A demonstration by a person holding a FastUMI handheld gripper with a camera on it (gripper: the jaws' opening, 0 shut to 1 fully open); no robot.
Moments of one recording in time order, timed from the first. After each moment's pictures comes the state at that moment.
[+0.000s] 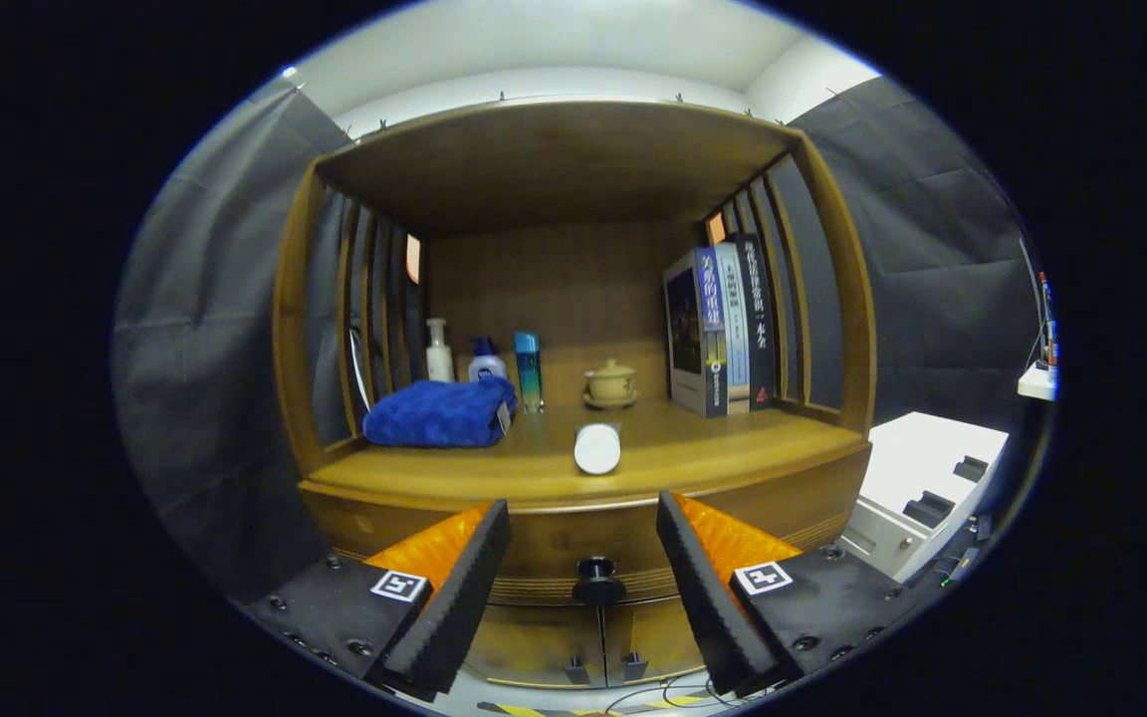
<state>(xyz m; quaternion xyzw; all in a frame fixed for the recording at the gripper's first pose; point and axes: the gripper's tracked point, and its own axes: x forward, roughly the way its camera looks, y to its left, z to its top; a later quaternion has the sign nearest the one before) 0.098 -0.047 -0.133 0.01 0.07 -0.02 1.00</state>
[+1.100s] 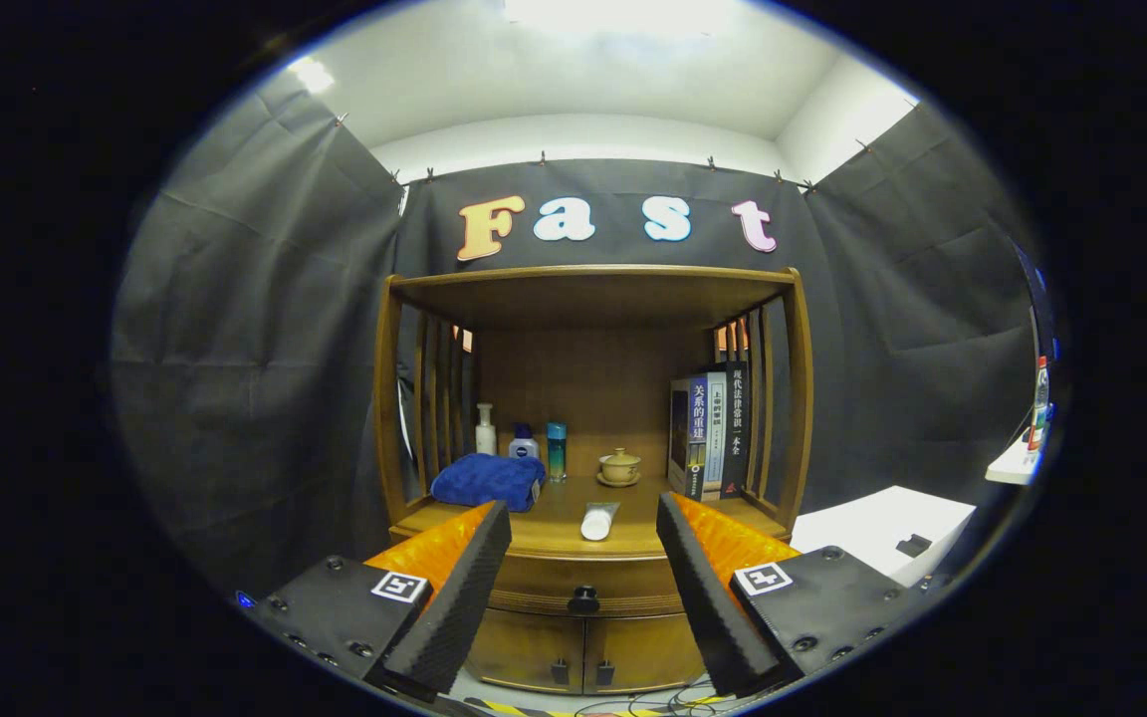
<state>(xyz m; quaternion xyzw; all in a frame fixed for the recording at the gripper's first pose) -0.004 -0.041 -0.002 -0.02 0.02 0.02 1.00</state>
